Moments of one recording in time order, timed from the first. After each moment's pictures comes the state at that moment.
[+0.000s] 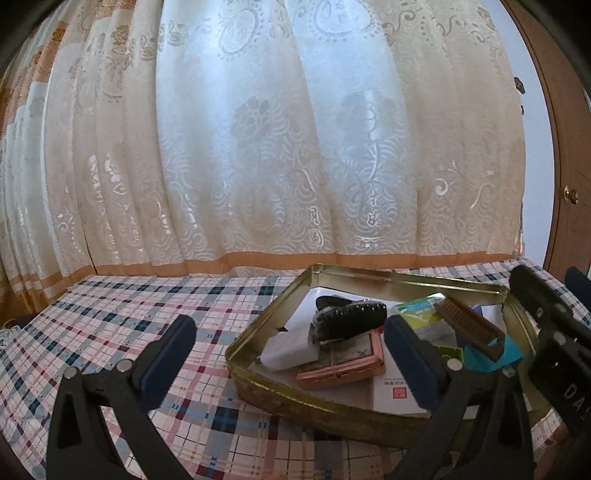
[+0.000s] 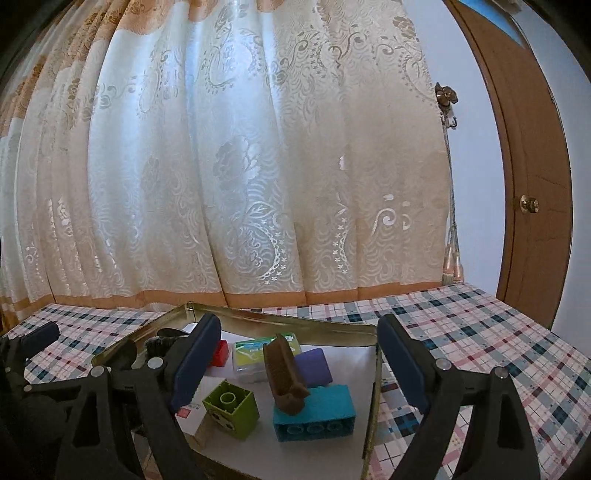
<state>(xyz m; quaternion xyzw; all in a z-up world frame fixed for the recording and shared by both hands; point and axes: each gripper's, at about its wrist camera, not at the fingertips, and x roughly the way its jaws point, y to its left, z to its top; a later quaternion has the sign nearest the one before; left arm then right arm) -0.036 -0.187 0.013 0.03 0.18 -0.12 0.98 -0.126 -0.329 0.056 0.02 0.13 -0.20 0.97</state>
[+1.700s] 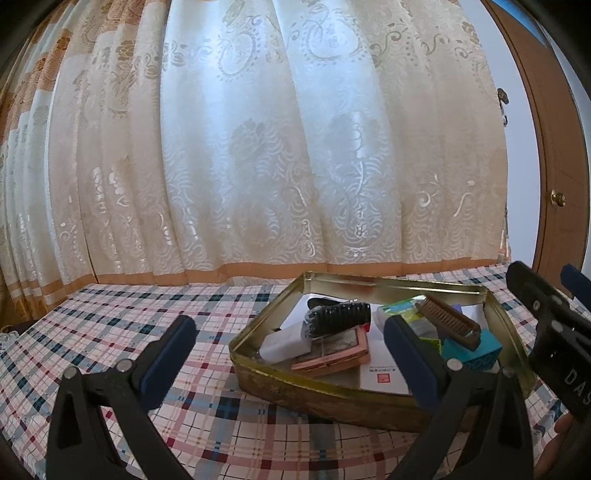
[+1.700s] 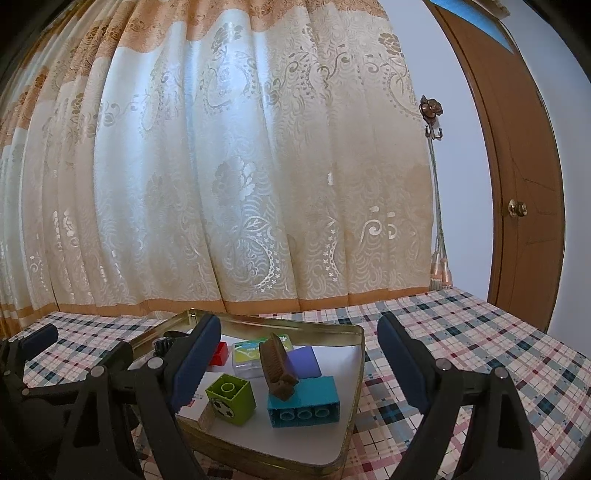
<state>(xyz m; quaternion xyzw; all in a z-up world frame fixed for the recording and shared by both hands) -0.066 -0.182 0.019 0.03 0.16 -0.13 0.98 -0.156 -0.323 0.063 0.02 0.11 -0.21 0.97</state>
